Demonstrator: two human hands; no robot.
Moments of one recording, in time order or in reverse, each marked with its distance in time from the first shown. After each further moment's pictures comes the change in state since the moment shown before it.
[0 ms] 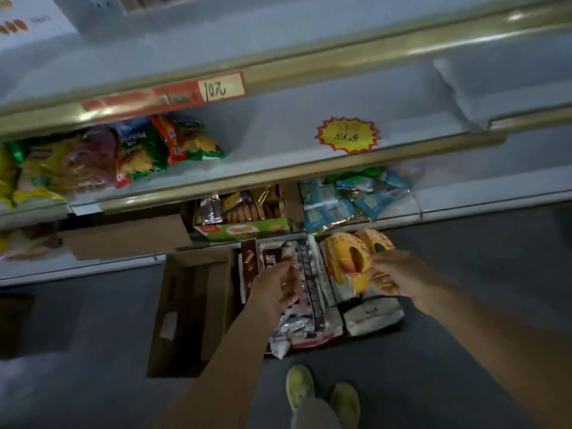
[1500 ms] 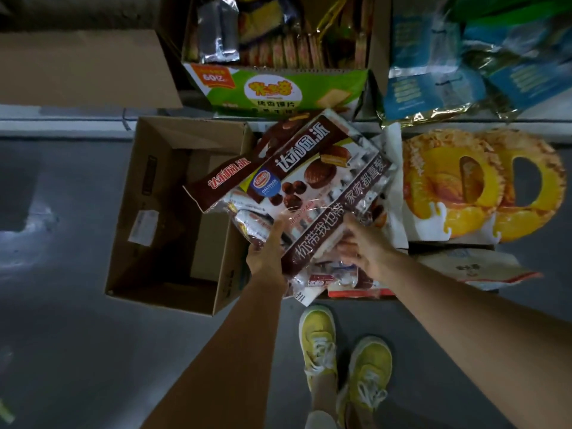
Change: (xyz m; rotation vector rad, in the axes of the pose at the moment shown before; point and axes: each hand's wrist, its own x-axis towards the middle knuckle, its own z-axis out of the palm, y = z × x) left_hand 0.319 -0.170 -0.173 -0.327 0.439 -0.132; right_hand 0.274 0.219 0.255 0.071 -0.117 0.287
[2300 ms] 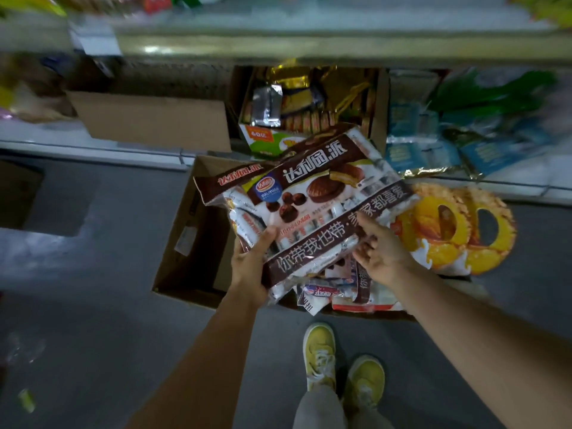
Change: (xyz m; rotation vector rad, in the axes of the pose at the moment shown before) left_hand -0.110 0.069 -0.074 -0.125 -0.384 0.247; right_hand -0.128 -0.059 0.005 0.401 -0.087 -0.110
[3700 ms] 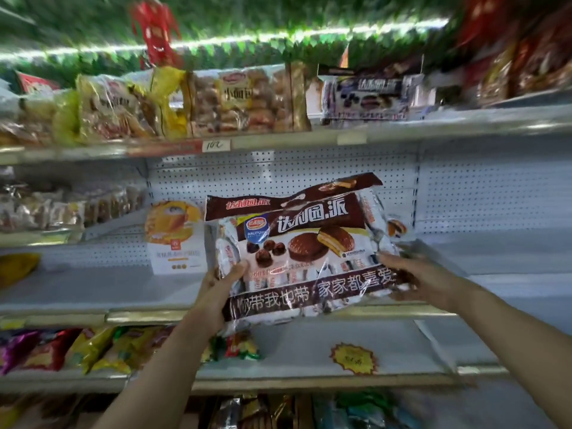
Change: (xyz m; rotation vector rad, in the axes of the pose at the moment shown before) left_hand -0.463 0.339 0.243 0.130 -0.509 0.667; right_hand -0.589 -0.372 -0.059 -0.551 -0.196 -0.999
